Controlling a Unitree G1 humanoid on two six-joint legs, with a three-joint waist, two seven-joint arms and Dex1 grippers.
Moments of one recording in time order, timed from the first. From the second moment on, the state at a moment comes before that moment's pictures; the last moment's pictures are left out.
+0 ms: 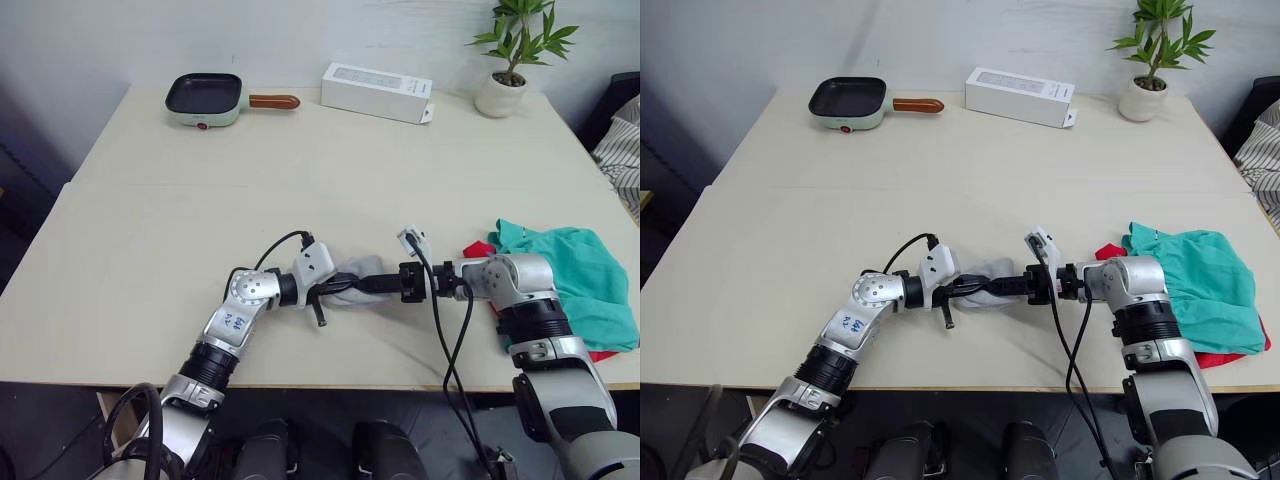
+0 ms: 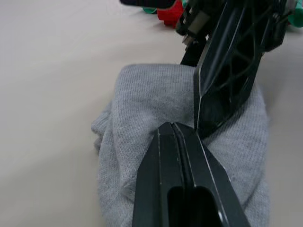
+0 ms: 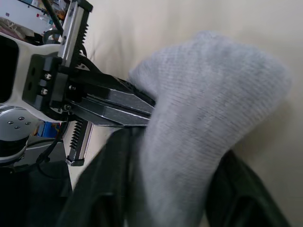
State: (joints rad) left arm -0.55 0.24 -0.26 0.29 -0.07 0.10 -0.80; right arm -0.76 -0.48 0.07 0.41 0.57 1.19 1.00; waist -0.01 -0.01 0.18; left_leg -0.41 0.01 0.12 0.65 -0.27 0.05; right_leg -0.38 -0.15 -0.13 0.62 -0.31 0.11
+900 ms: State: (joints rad) left arm -0.49 0.44 -0.06 -0.23 -0.51 0.37 -1.04; right arm -0.62 -1.37 -0.11 0.49 0.58 0.99 1.47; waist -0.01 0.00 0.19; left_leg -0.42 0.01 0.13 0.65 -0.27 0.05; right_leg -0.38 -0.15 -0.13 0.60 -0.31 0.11
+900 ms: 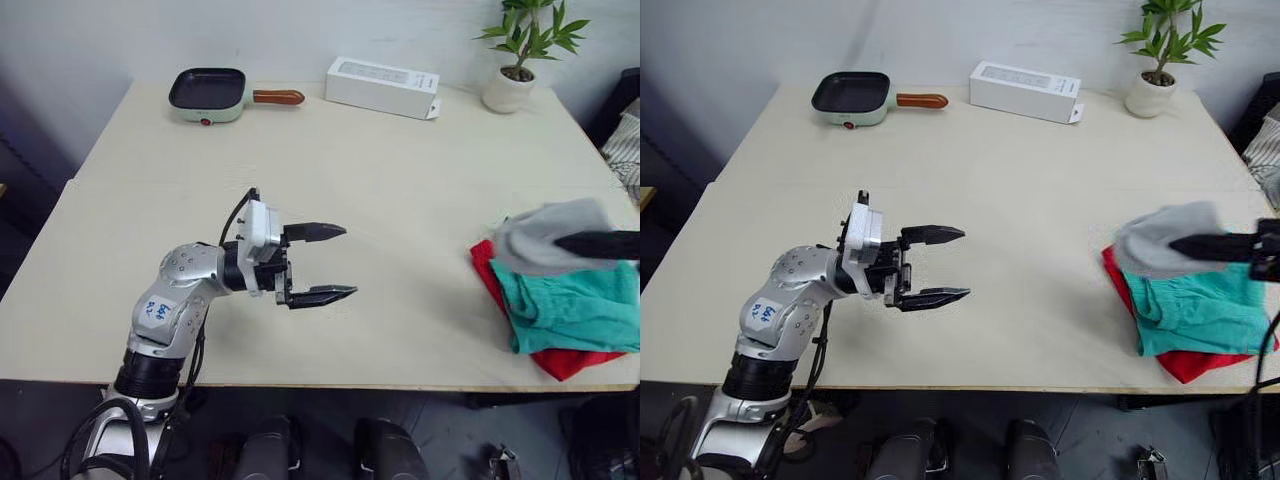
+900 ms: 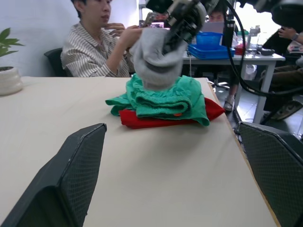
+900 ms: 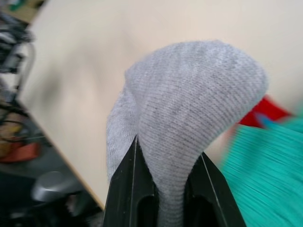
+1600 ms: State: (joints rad) left arm -0.40 0.58 -0.01 -0.31 -0.49 0.42 -0.94; right arm -0.90 -1.18 0.03 1.23 0.11 0.53 1.25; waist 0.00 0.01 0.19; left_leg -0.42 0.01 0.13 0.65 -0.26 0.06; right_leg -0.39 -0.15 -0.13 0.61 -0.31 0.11
